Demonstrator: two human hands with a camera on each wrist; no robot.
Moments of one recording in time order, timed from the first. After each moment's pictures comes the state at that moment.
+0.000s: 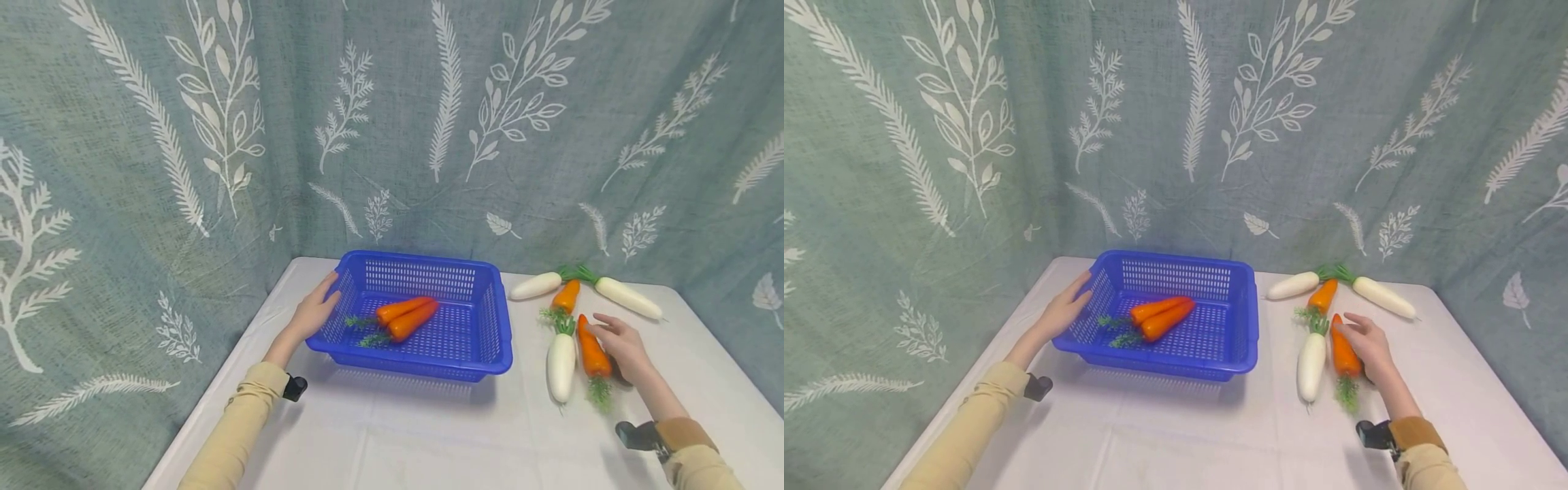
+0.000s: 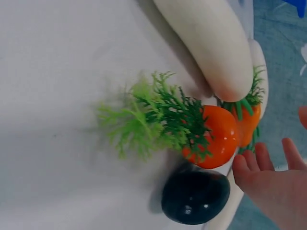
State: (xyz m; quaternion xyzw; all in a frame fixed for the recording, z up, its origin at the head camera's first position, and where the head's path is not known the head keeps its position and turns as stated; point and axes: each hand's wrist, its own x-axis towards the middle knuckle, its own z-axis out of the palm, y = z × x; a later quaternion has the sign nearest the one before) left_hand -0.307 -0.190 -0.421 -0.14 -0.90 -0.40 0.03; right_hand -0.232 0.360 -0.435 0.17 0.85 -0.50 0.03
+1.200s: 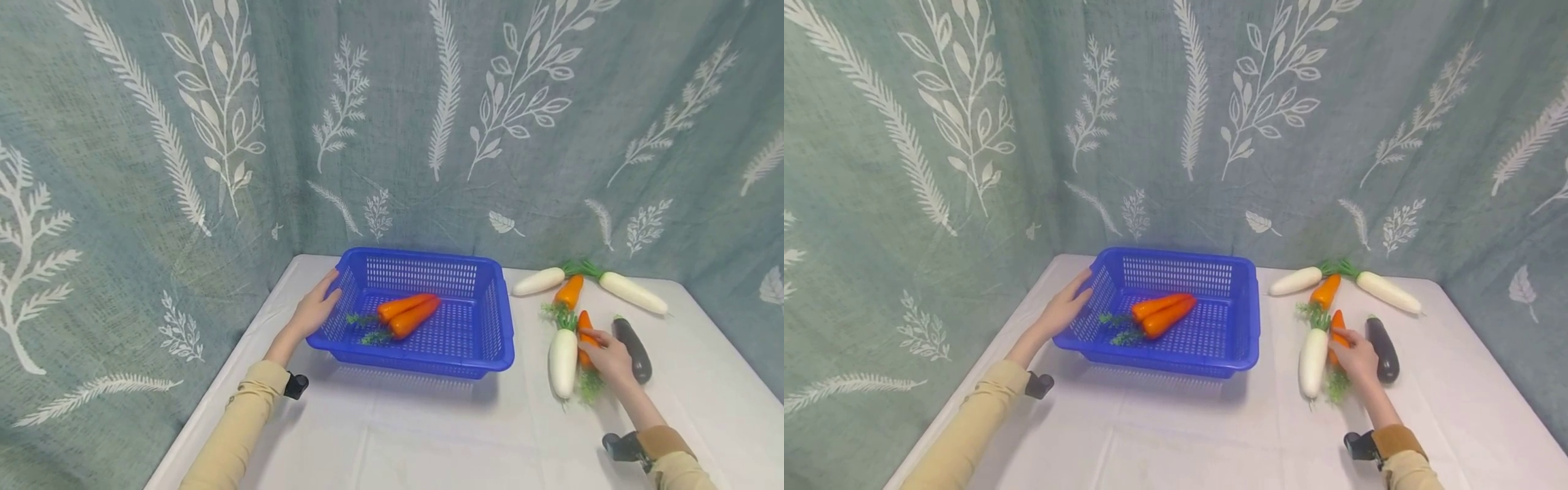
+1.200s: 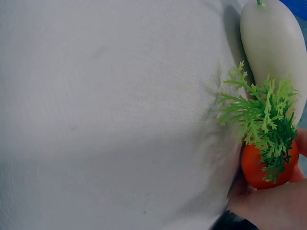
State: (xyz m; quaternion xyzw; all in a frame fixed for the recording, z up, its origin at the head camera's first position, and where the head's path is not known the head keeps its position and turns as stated) left_hand -0.308 -0.193 -0.421 -0.14 -0.90 -0.40 0.02; right_hand -0.216 0.329 -0.457 0.20 0.87 -0.44 0.00
